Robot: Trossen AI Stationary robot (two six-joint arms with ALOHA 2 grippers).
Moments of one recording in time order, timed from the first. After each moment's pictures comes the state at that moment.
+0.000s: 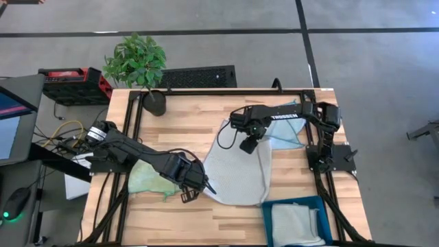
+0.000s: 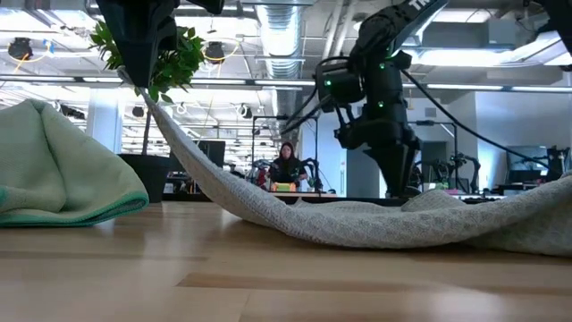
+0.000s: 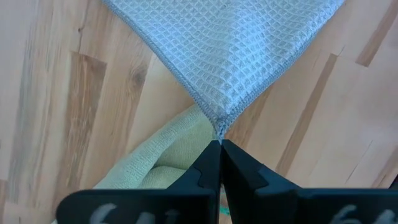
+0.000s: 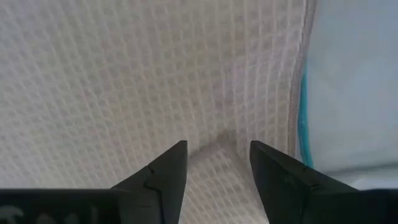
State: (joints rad) left arm -0.39 1.74 1.48 -1.19 -0.08 -0.74; right arm -0.25 1.89 1.29 -1.05 -0.04 0.31
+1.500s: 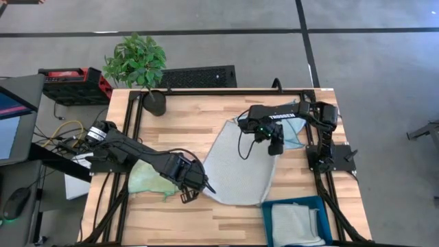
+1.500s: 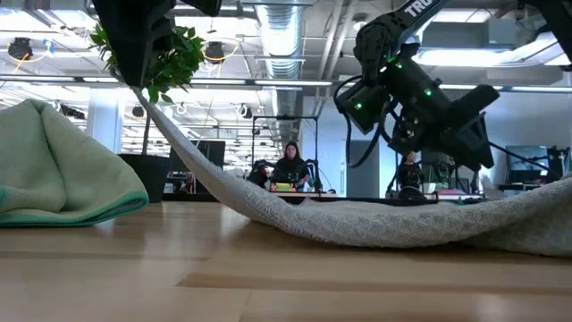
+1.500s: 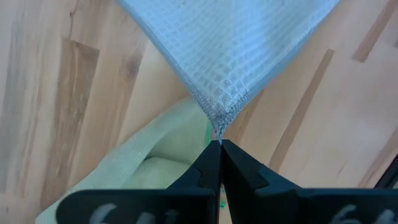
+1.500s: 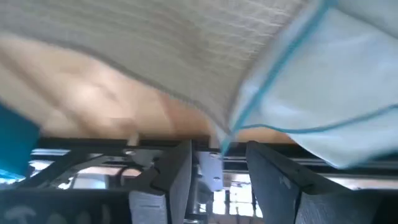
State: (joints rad) left arm -0.39 1.74 1.48 -1.20 -0.05 -0.77; right arm -0.26 1.93 1.29 -1.57 0.03 -0.22
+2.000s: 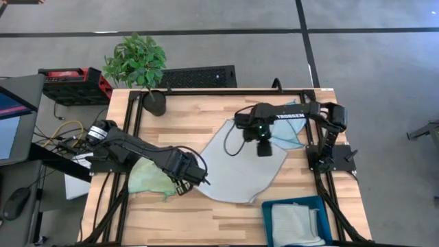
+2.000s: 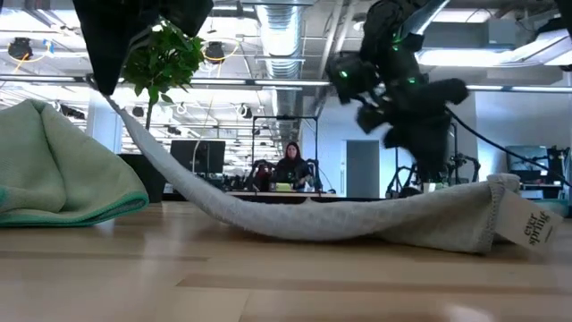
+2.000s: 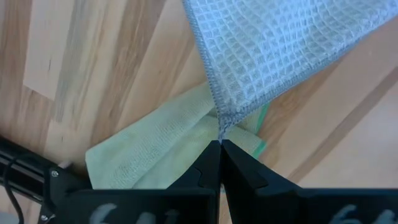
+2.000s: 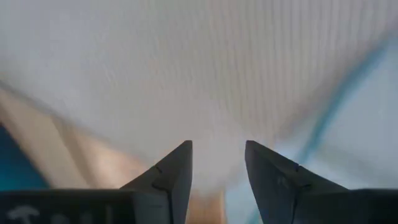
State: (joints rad) left arm -0.34 1.74 1.48 -1.41 -0.05 -0.86; right arm -0.23 1.82 1.29 -1.24 -0.15 -0.28
